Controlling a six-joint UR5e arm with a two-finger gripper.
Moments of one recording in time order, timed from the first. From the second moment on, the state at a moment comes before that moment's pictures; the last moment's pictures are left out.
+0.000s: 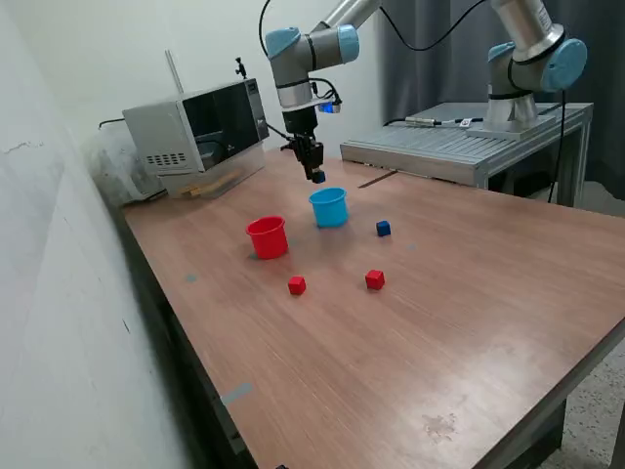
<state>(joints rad) -0.33 -1.01 1.55 -2.11 -1.57 2.94</state>
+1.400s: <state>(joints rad) -0.16 -1.25 1.80 -2.04 -1.59 3.18</state>
